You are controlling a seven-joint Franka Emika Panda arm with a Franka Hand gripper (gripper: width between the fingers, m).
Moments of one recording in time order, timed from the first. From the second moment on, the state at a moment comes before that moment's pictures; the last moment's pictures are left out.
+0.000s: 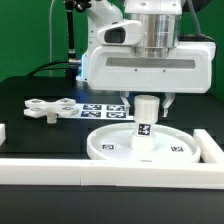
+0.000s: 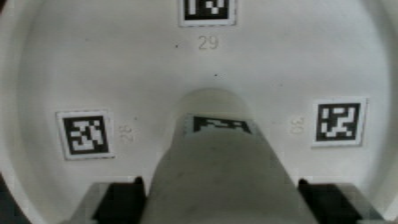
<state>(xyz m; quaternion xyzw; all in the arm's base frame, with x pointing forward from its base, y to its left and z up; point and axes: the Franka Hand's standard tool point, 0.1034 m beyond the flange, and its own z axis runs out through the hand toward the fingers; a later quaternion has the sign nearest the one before) 0.557 0.040 0.064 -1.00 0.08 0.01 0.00</state>
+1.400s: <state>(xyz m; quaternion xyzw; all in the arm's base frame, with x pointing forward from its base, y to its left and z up) 0.557 0.039 0.064 -0.78 0.62 0.02 0.05</state>
